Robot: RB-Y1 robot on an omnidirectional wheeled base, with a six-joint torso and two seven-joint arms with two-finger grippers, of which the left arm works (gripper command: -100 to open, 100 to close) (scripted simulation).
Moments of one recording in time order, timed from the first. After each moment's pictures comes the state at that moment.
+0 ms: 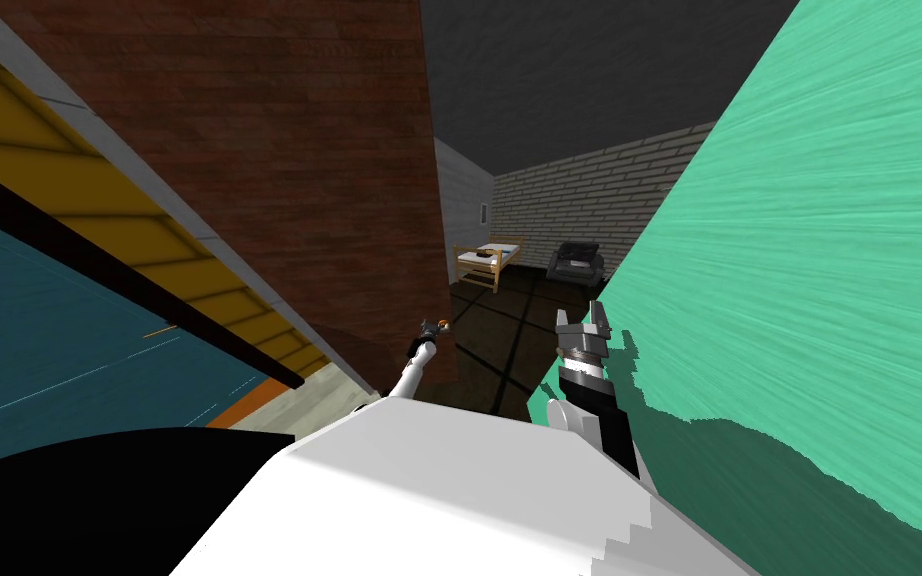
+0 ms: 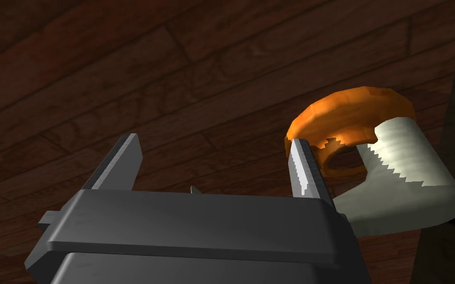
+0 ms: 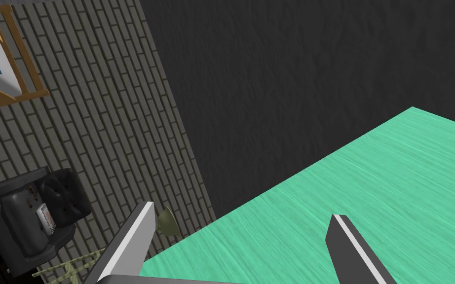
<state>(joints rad) -0.26 -0.04 0.22 -0.91 0.77 -0.19 0.32</state>
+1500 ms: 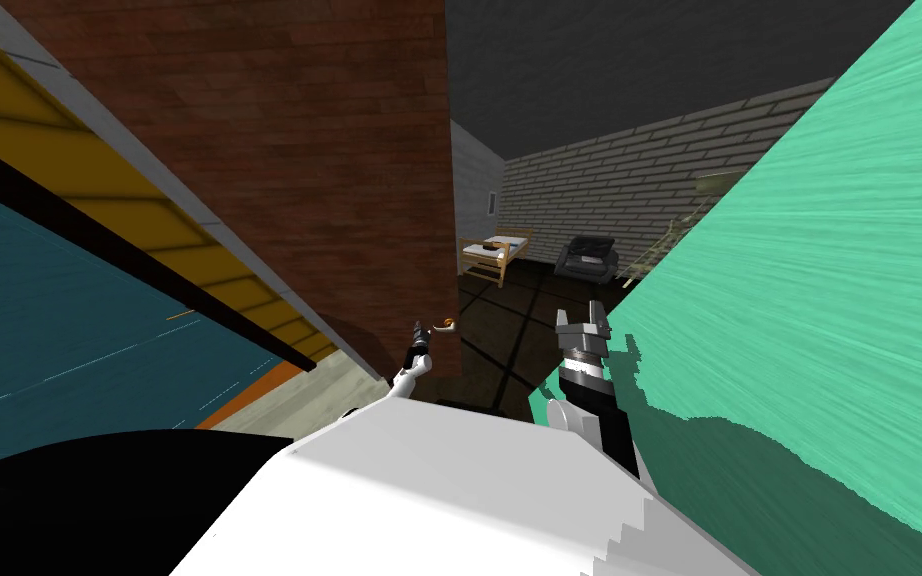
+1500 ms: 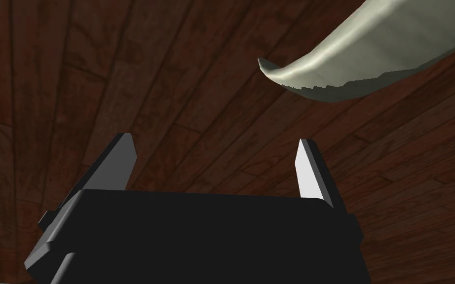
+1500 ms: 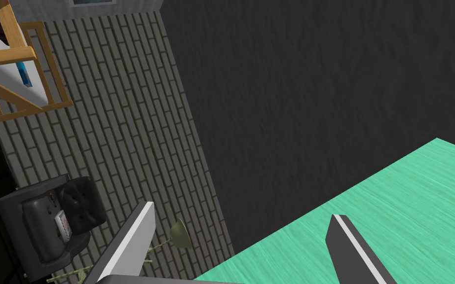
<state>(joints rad) -0.21 0.04 0.14 -0.79 0.54 -0.46 0.09</state>
